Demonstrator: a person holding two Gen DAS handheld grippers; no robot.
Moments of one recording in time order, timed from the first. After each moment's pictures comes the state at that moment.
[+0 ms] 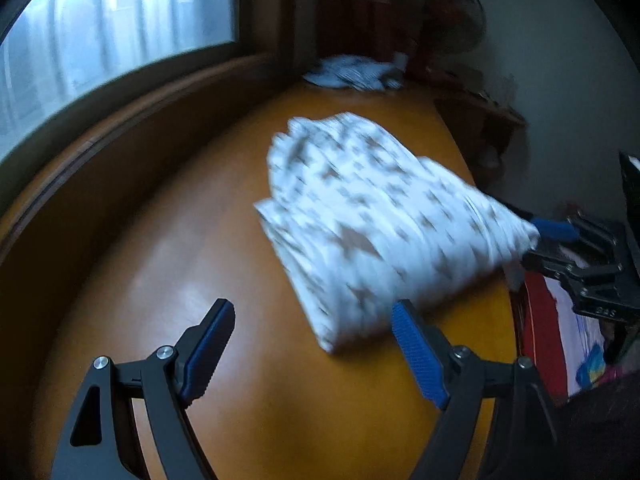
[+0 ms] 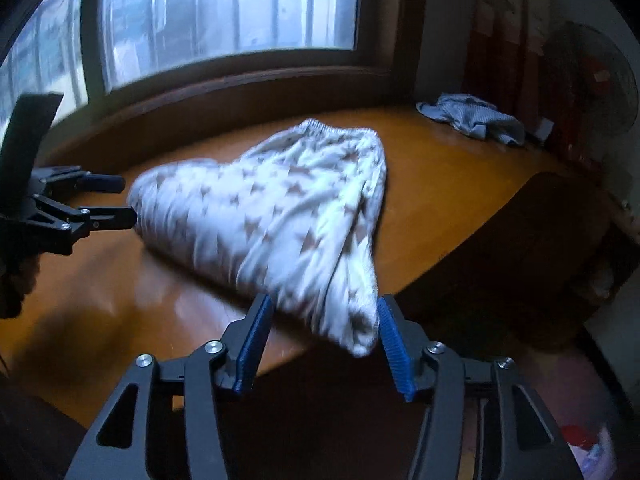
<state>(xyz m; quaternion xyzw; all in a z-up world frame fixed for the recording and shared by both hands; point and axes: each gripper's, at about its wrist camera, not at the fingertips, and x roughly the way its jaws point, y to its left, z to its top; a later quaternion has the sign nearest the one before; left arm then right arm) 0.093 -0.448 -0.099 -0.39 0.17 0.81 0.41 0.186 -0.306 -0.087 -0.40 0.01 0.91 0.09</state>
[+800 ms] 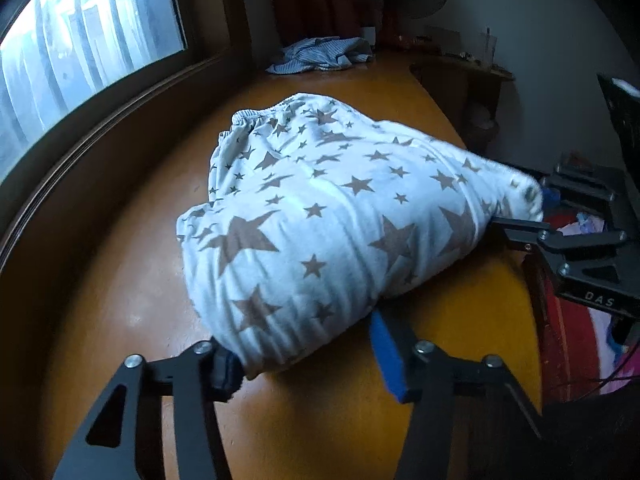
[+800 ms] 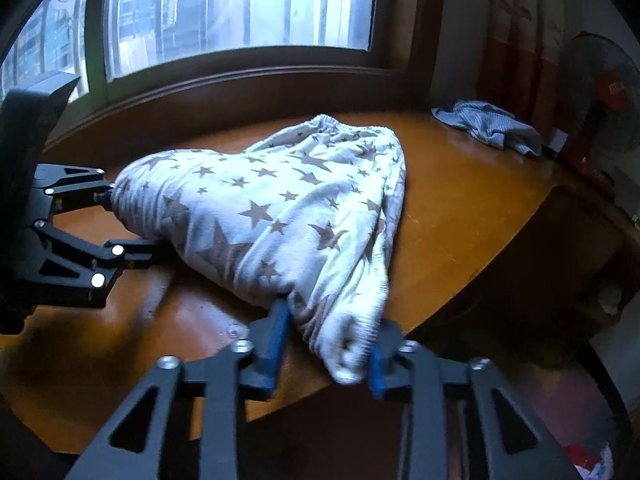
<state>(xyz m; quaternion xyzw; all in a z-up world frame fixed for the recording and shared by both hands) 0.117 -0.403 -0.115 -0.36 0.23 0.80 0.41 0.166 -0.301 -0.104 -0.38 0.00 0.92 0.06</state>
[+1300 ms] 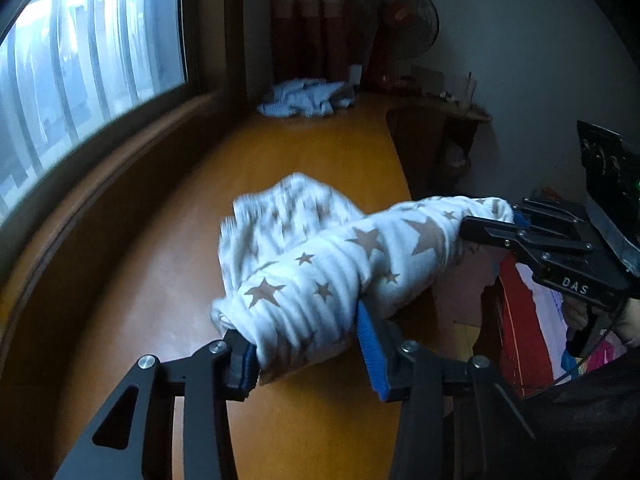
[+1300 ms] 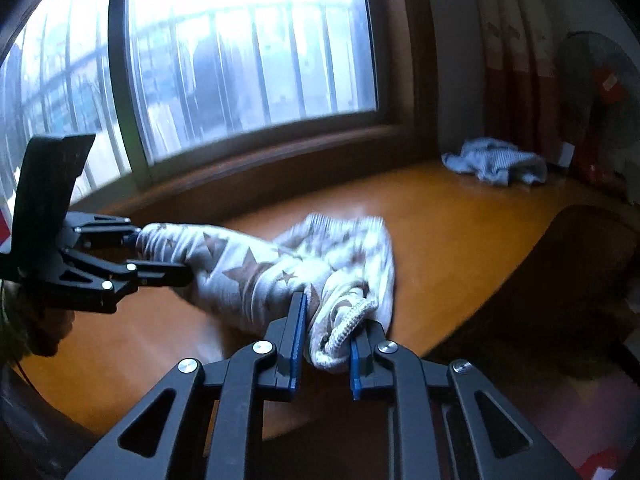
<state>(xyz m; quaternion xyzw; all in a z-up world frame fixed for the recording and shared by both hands) 0.134 -0.420 -0.026 -0.35 0.17 0.81 0.44 0.193 -0.277 -0.022 -0.29 0.06 0.96 0.01</state>
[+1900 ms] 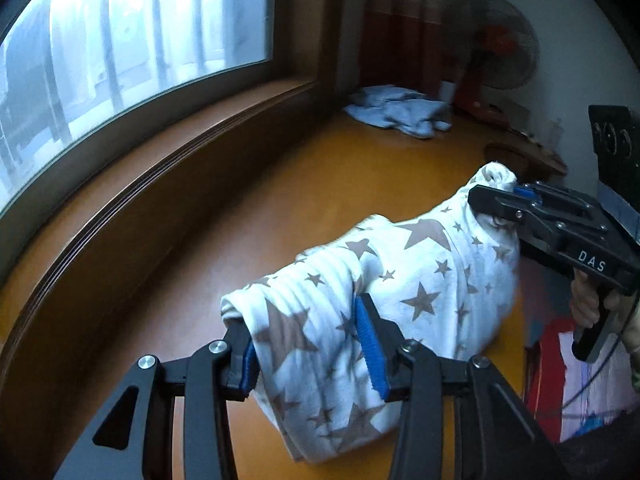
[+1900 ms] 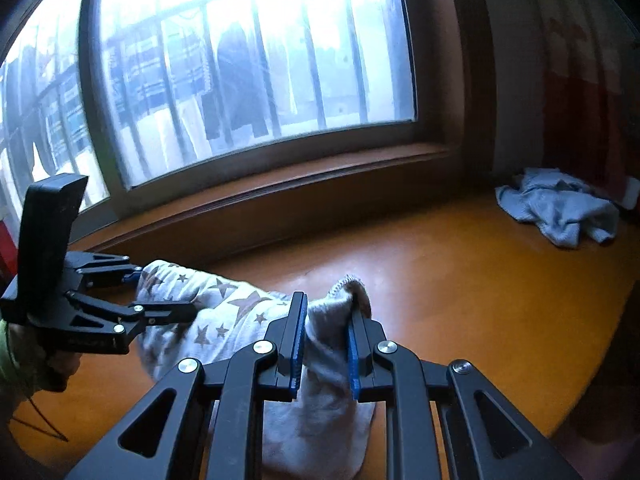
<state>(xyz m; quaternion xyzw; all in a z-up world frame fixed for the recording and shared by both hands) -0.014 -0.379 -0.063 -0.40 0.11 0.85 0.32 0.007 -0.219 -0.027 -0.30 0.05 0.95 -0.08</state>
